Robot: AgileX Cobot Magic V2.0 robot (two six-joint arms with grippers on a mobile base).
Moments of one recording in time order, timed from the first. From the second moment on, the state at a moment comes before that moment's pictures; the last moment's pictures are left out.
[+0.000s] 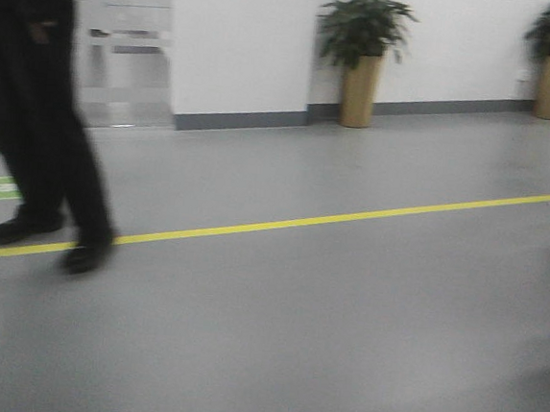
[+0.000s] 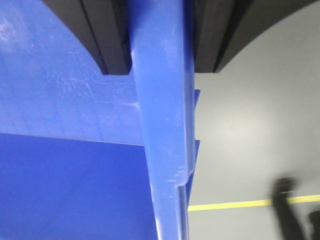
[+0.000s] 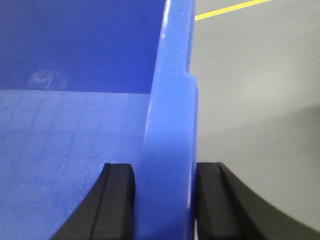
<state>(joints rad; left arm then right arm) 0.03 1.01 -1.53 -0.14 1.17 -0.13 0.26 1.07 -1.56 0.05 1.16 0.12</state>
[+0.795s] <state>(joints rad) 0.03 1.01 -1.53 -0.14 1.16 -0.13 0.26 1.07 -1.56 0.05 1.16 0.12</state>
